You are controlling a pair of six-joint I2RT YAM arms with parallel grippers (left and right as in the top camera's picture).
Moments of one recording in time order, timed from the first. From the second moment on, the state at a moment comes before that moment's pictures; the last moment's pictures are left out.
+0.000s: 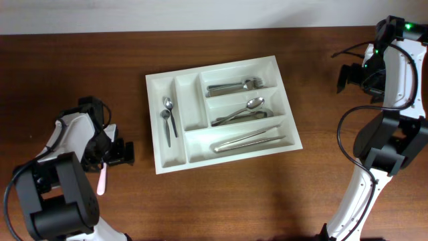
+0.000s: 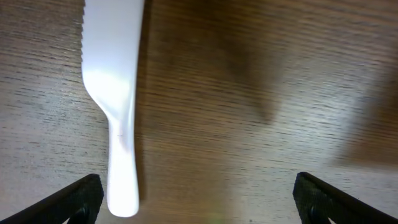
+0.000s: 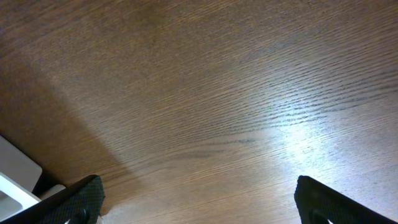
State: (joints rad) left arm 0.24 1.82 1.13 -1.05 -0.03 0.05; right arm -0.32 2.37 2.36 -1.58 0.01 0.07
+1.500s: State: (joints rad) left arm 0.31 1.83 1.07 -0.92 -0.08 0.20; right arm -0.32 2.37 2.36 -1.58 0.01 0.07
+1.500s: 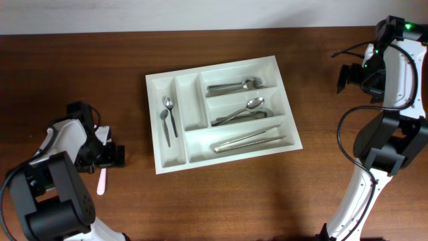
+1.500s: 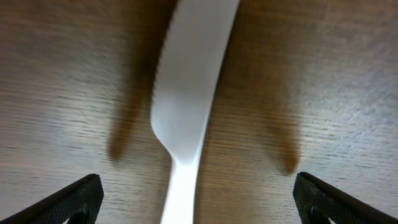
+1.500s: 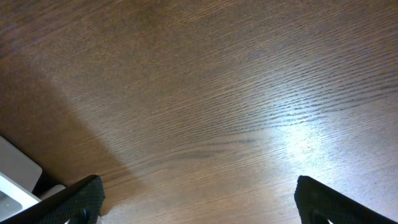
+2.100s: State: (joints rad) left arm 0.31 1.83 1.05 -0.88 -0.04 0.20; right arm -0.32 2.37 2.36 -1.58 0.01 0.07
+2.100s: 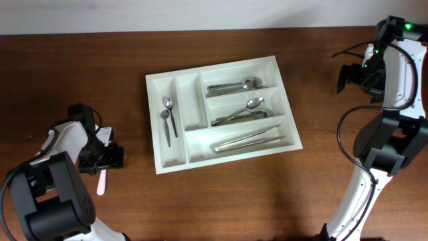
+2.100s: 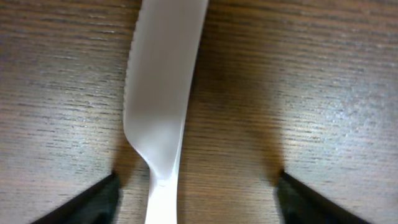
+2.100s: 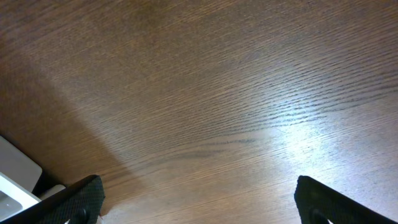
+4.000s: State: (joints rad) left arm 0.02 1.83 1.79 -1.23 0.17 0.00; right arm -0.32 2.37 2.36 -1.58 0.01 0.07
